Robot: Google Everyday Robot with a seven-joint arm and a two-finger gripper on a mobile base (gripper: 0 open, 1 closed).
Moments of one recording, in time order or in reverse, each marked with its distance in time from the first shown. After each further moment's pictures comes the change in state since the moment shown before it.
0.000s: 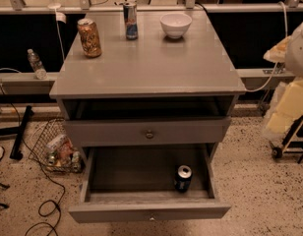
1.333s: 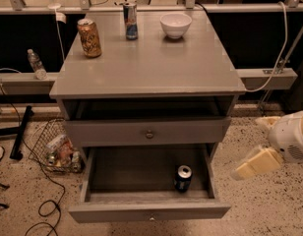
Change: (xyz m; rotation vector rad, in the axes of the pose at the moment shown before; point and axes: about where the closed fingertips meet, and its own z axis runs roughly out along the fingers) arm 0.056 0.038 0.149 -0.026 -0.314 0.370
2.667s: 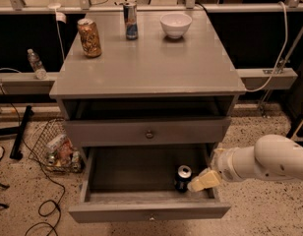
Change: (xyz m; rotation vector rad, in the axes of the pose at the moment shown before) arm 0.057 0.002 0.207 -0.060 -0.025 0.134
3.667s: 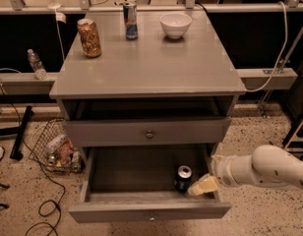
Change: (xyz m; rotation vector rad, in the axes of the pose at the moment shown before) arm 0.034 -0.019 0.048 -0.039 -0.042 0.006
